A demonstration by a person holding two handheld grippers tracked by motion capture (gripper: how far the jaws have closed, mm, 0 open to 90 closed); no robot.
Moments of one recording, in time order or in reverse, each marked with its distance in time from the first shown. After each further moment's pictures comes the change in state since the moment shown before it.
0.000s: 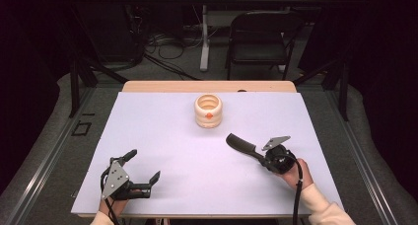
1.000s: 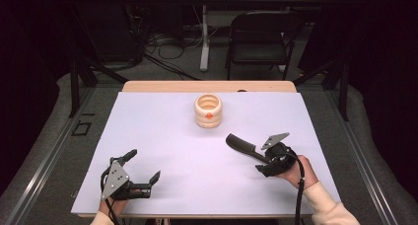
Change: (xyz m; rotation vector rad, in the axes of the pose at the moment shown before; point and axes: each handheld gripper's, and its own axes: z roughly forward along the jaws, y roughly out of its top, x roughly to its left) left arm 0.000 0.000 0.000 -0.002 0.002 0.002; right arm 0.007 0.016 -0.021 0.039 0.005 -0.067
